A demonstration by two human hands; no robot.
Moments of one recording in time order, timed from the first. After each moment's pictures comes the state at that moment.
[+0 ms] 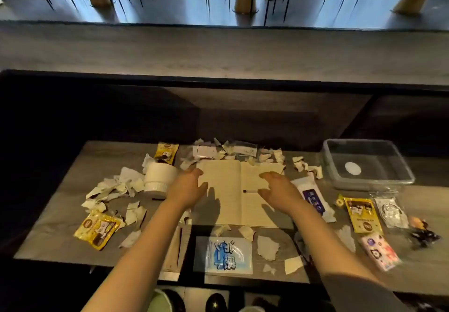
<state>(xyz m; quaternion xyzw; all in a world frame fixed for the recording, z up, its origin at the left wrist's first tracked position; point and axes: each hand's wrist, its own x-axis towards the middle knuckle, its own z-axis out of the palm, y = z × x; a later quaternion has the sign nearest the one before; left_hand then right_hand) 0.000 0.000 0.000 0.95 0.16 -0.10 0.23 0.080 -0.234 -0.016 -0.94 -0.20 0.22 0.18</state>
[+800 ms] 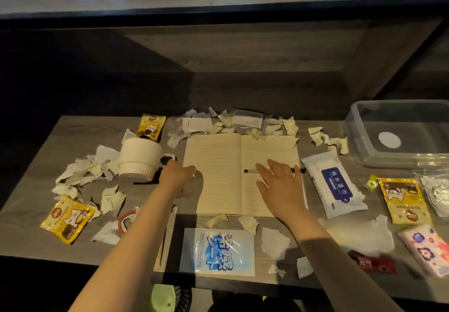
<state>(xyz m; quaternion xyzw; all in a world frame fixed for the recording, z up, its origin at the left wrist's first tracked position) 0.034 0.004 -0.084 0.80 0.43 -0.15 0.38 0.071 -0.235 -0.124 -0.96 -0.22 0.08 0.13</state>
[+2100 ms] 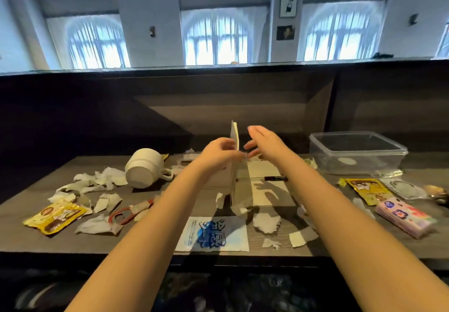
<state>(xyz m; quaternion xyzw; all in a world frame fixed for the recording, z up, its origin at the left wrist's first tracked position) -0.032 -0.106 -0.043 0.85 0.03 0.09 0.53 0.037 -0.237 -0.040 -0.82 -0.19 0.03 0.54</state>
